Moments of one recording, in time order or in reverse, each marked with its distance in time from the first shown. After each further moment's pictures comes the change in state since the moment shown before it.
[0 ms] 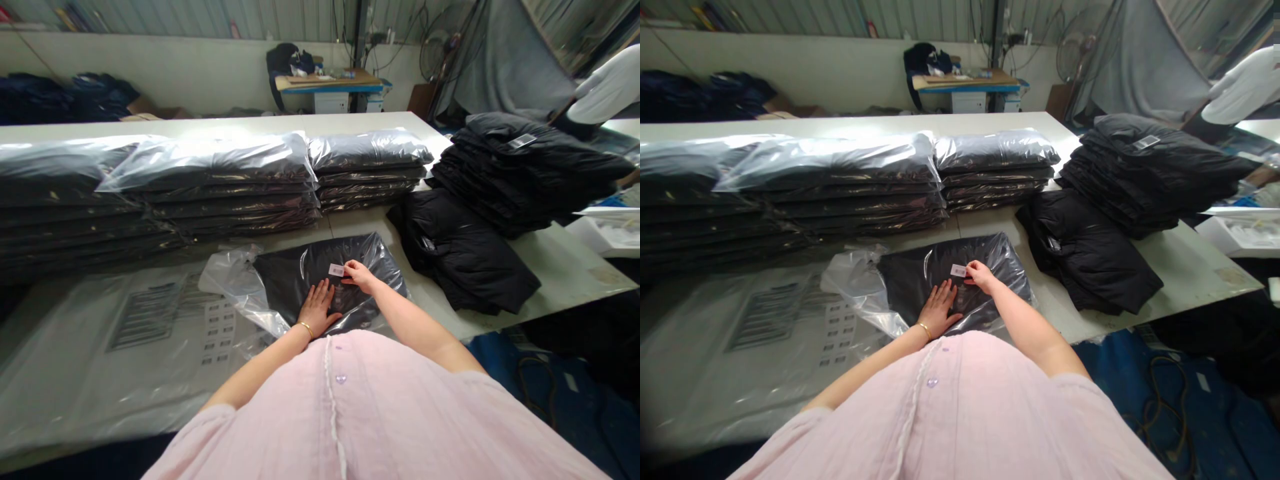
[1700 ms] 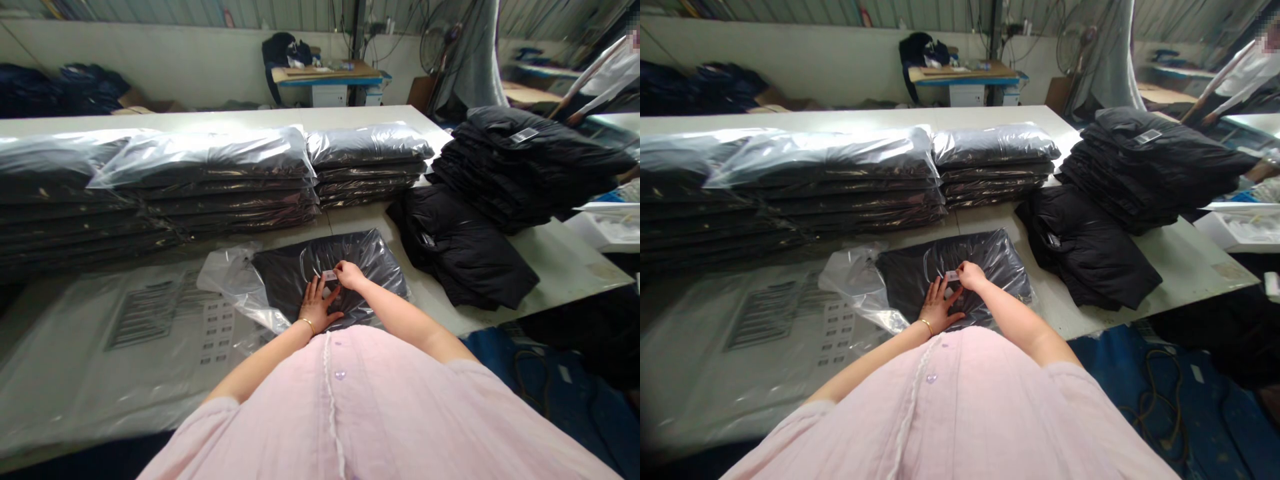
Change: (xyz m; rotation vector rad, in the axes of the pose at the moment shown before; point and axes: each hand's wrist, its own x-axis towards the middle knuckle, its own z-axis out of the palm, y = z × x) left_hand -0.001 0.003 -0.002 -0.071 0.020 -0.065; right_hand 0.007 0.001 0.023 -1.047 0.095 -0.159
